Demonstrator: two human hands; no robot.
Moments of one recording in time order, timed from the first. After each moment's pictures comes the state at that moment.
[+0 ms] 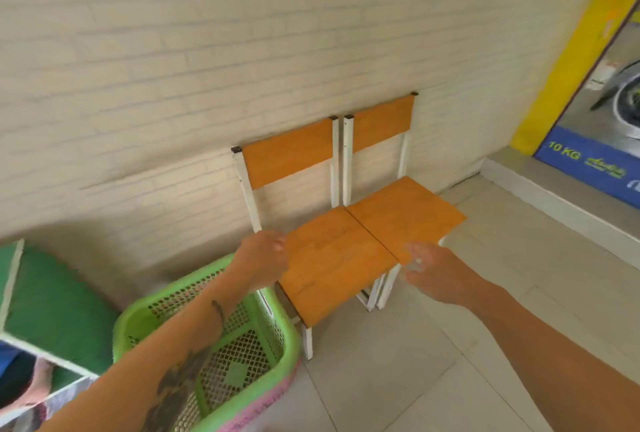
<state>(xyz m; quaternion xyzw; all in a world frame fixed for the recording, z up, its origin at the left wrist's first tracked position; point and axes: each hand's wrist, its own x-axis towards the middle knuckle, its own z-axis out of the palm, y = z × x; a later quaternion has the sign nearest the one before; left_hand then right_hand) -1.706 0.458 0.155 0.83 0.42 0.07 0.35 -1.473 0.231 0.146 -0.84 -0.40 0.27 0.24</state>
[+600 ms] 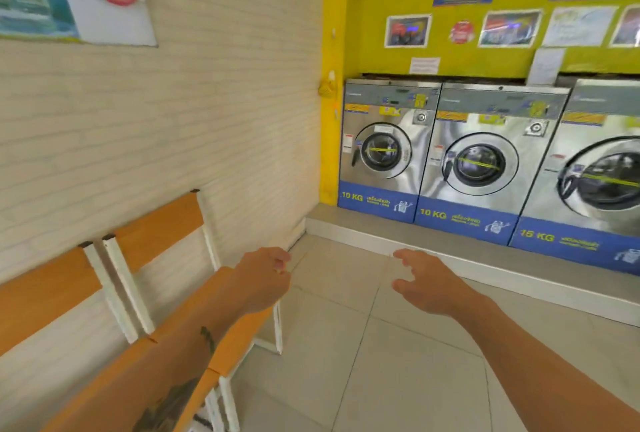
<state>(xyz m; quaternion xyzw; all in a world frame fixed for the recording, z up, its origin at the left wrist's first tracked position) -1.360 0.202 0.266 0.93 0.10 0.04 0.35 -1.268 -0.095 0.250 -0.95 -0.17 0.05 0.27</state>
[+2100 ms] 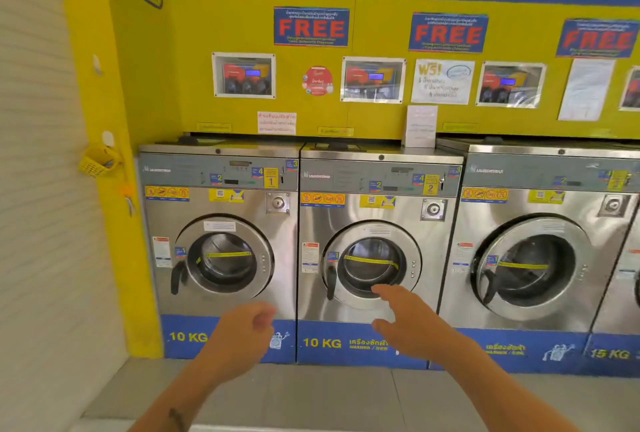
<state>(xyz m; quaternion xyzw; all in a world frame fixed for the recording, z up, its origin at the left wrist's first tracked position) -0.371 -0.084 0.254 0.90 -0.09 0.04 0.42 -0.395 -0.389 0.280 -0.96 -0.06 -0.06 0.26</state>
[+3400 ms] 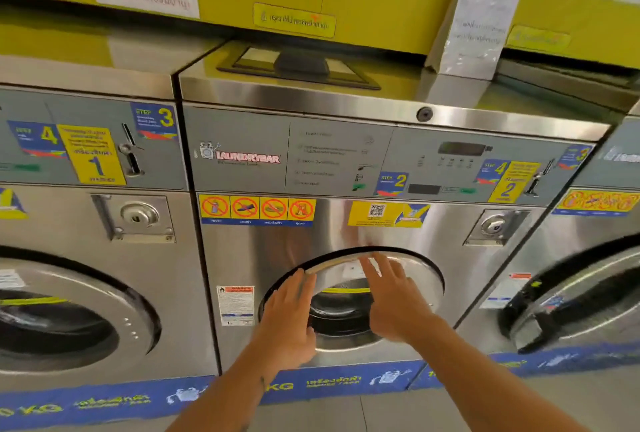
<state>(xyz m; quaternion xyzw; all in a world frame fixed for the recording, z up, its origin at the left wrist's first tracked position) 0.227 -0.339 0.103 0.94 -0.26 0.00 0.23 0.190 -0.549 0.173 -1.00 0.02 0.01 0.03</state>
